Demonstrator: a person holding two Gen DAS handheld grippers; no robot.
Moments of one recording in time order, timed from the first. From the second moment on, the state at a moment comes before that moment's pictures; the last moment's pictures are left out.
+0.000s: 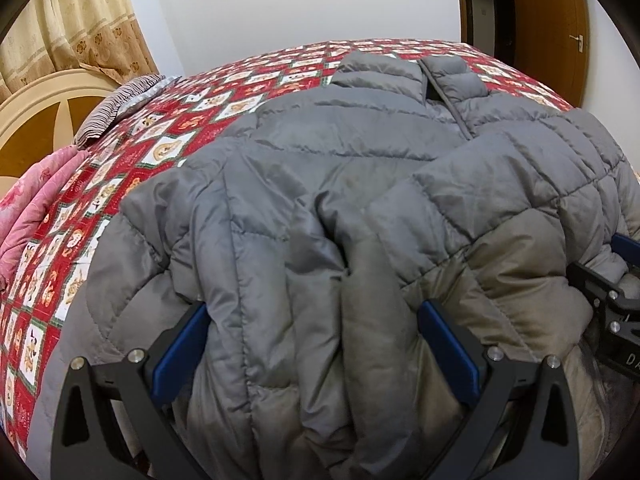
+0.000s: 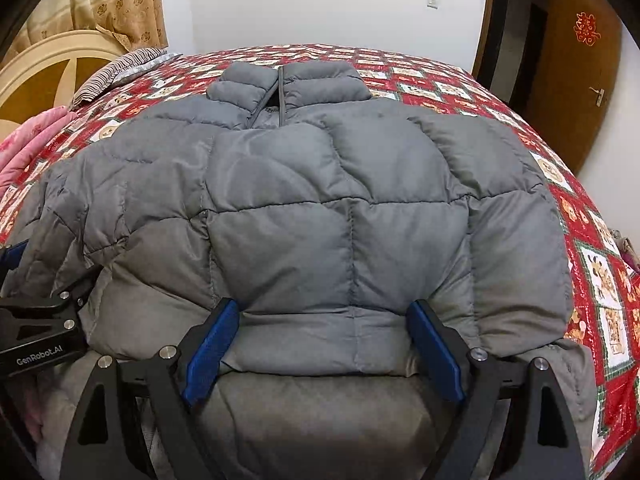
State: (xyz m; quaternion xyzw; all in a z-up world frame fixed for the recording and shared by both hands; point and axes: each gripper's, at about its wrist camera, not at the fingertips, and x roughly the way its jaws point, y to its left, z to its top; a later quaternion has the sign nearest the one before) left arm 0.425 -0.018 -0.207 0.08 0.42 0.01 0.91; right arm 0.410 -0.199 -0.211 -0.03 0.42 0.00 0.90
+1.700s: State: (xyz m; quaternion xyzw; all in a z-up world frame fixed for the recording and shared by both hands) left arm 0.296 0.208 -0.067 0.08 0.29 0.19 0.93; right arm 0.284 -0.219 -0.171 -0.06 0.37 0.00 0.93
